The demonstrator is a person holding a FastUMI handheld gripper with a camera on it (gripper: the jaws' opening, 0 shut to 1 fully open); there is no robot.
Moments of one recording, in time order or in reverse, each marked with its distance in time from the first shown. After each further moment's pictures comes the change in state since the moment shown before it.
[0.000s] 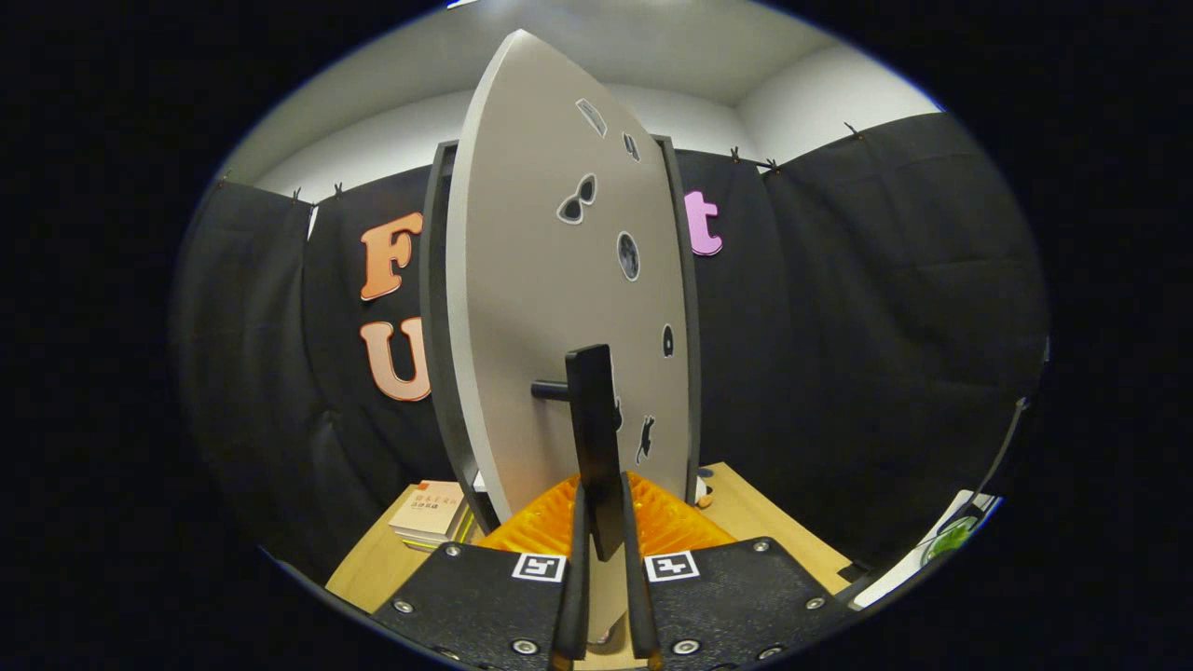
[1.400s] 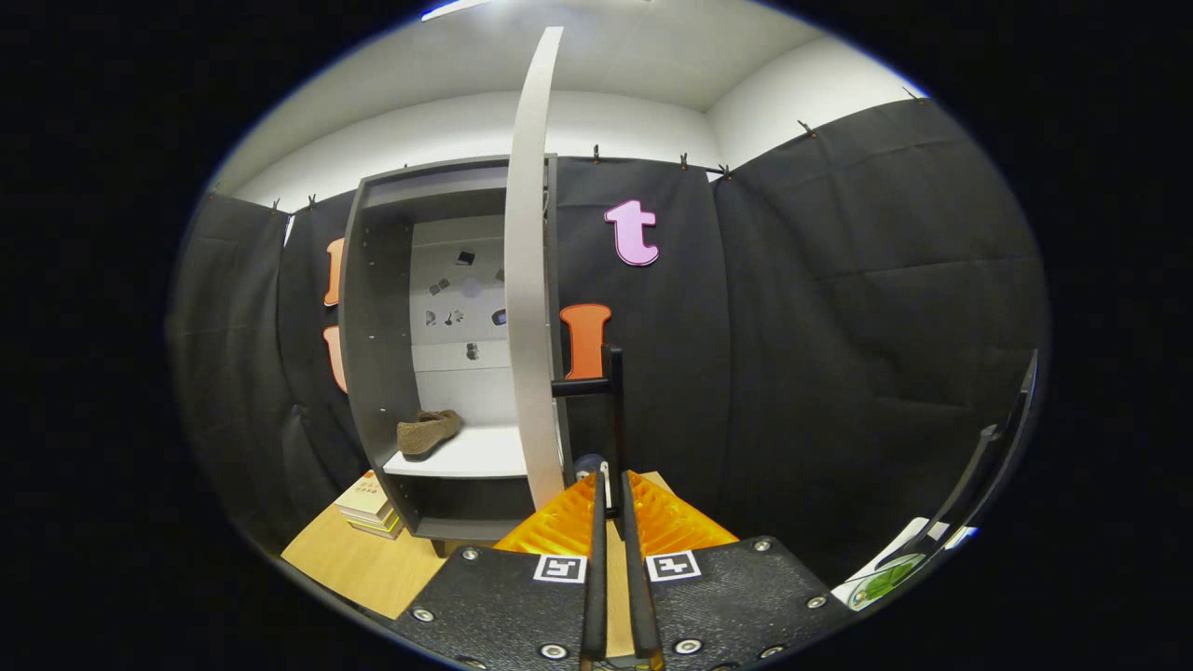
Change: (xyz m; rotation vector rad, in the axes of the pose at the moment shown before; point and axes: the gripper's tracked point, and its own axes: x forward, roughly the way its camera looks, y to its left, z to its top) arm 0.004 -0.037 0.004 0.003 -0.026 -0.047
